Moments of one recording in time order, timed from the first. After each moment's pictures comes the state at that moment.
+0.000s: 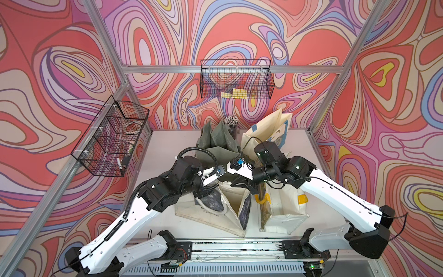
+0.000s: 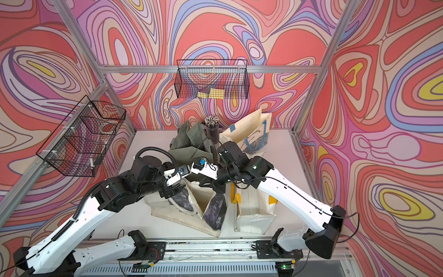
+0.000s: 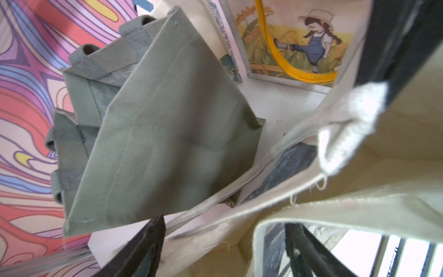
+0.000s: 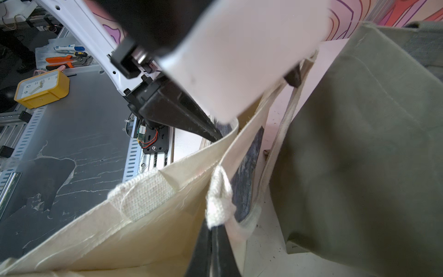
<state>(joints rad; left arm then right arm) -0.75 1.00 1.22 -0.94 -0.03 0.55 0.82 1.36 1.45 -0.86 -0.56 -0.43</state>
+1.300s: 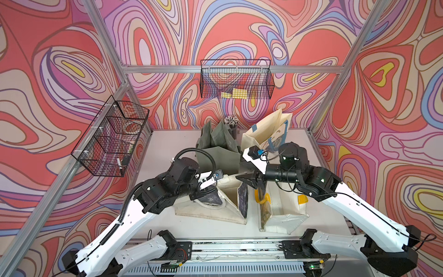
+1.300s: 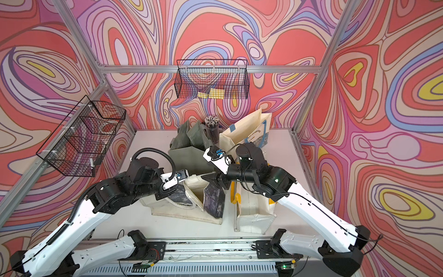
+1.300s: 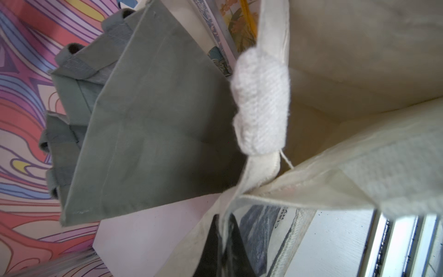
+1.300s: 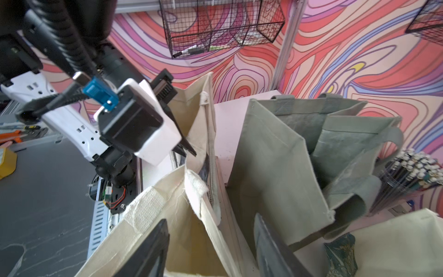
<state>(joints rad) -0.75 0.95 1.23 -1.00 -0.06 0.59 0.82 1.13 1.34 -0.59 -0.35 -0.18</state>
